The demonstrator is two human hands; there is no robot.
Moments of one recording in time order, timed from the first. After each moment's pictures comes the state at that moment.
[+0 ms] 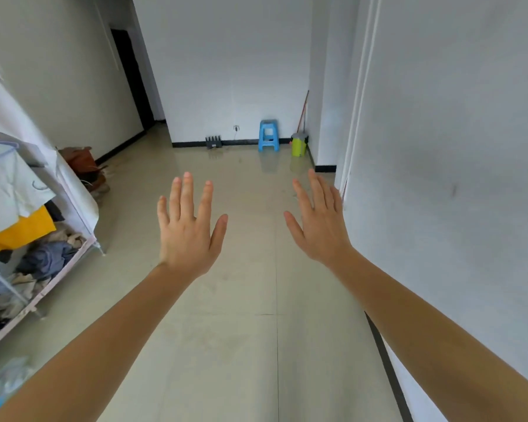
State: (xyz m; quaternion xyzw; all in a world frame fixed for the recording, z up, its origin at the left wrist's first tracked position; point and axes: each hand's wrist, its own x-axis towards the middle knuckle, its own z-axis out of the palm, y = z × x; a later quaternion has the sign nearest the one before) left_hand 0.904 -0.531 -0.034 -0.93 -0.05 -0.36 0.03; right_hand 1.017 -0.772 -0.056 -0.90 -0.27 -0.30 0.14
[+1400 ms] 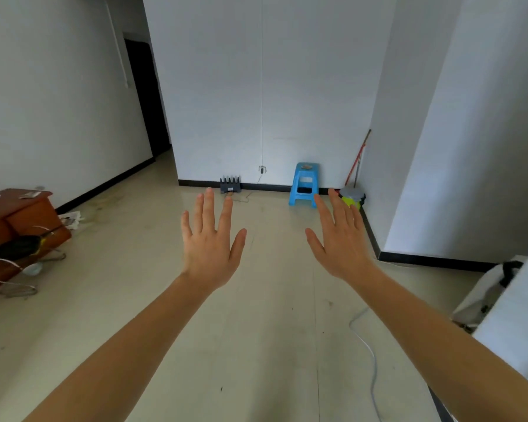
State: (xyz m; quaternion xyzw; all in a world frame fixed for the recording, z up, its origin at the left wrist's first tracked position) left_hand 2.219 -0.026 -0.061 -0.93 -0.10 -0.35 0.01; right_hand 2.352 -0.266 -0.071 -0.90 -0.30 -0.29 0.11
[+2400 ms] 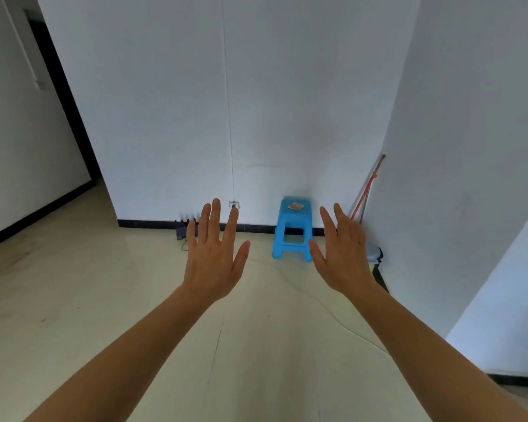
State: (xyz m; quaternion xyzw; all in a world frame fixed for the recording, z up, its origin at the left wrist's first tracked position) left_hand 3.217 0.251 -0.049 -0.95 -0.04 -0.31 -0.01; right_hand 3.320 -0.001 -0.064 -0.92 -0.23 -0.26 0.18
